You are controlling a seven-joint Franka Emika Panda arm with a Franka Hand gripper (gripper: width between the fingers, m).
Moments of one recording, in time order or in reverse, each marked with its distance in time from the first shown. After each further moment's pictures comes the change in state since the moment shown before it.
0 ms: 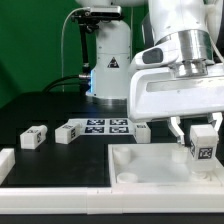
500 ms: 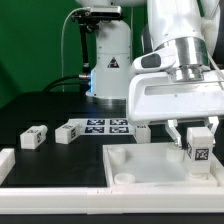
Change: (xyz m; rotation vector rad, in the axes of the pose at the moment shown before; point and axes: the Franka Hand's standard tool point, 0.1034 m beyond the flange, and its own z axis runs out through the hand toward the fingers) arm -0.006 -0.002 0.002 -0.011 0.042 -0.004
